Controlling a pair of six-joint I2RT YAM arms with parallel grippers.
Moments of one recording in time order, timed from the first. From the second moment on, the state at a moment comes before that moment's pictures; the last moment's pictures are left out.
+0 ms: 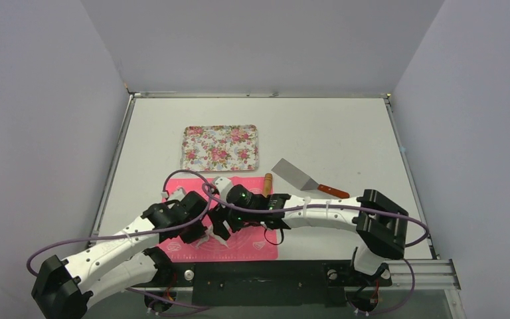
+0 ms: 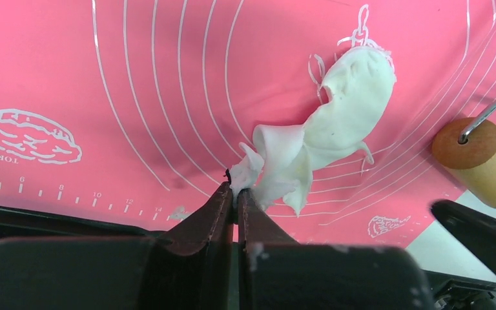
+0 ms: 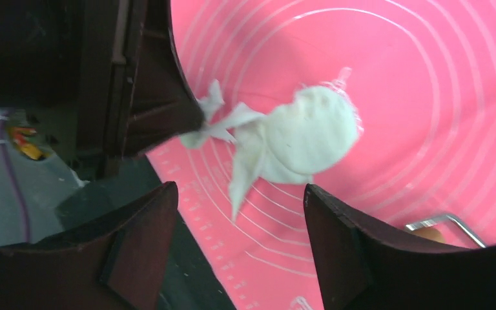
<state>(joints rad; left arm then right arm) -0.78 0.89 0.53 -0.91 -0.20 -1.30 1.22 1.63 1.04 -0.13 -0.01 0.32</state>
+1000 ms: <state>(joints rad) -1.10 0.79 0.57 -0.84 -0.05 -1.25 1.09 2.00 1.19 0.03 -0.33 0.67</state>
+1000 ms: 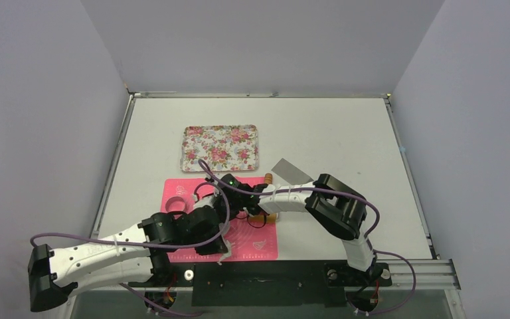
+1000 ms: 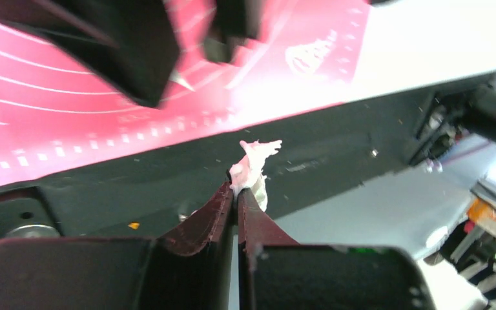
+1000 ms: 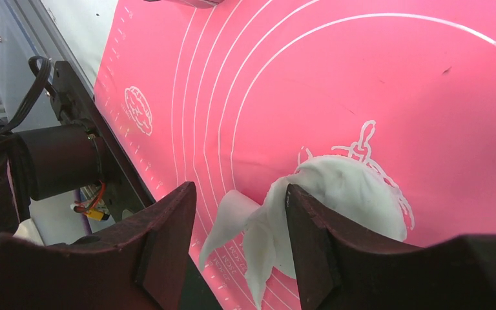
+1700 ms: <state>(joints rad) -1.16 0.77 0.68 -0.81 -0.20 -1.29 0.98 1.74 1.17 -0.01 -0.26 0.69</state>
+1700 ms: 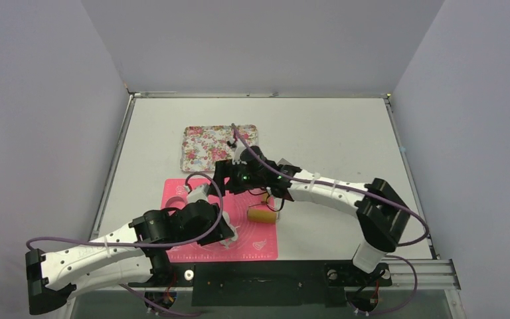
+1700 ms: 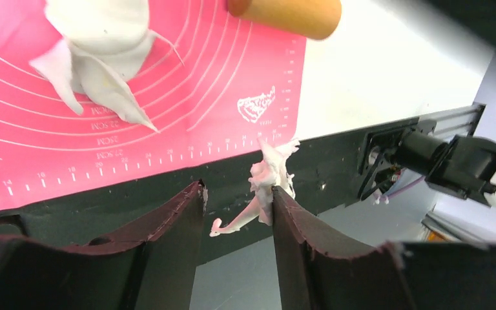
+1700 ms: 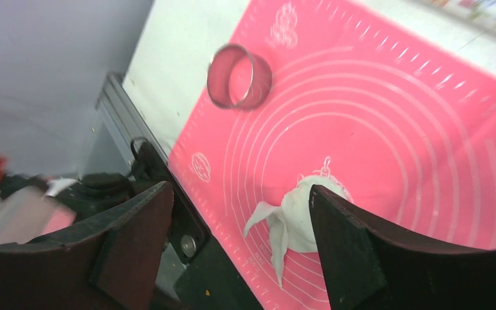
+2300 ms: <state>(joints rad) -0.74 0.96 0.76 -0.55 0.09 -0.98 0.75 1.06 0.74 -0.12 -0.02 0.62</state>
